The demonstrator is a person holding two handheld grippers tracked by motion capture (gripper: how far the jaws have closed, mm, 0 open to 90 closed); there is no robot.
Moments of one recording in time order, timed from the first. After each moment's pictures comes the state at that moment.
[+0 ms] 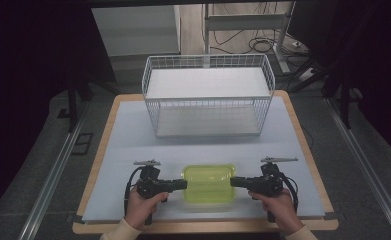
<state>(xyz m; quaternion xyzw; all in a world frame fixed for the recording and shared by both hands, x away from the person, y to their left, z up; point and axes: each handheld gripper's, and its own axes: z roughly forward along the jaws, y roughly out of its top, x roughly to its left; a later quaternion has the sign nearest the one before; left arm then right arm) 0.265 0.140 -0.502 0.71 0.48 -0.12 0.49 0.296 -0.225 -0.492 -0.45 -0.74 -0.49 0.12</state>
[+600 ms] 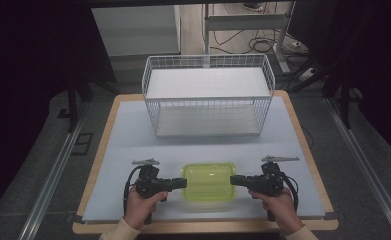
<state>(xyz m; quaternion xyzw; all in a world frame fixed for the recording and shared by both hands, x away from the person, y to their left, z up) 0.264 0.141 -0.495 0.71 0.47 -0.11 0.50 0.295 -0.224 -0.486 -0.44 -0.74 -0.50 0.11</state>
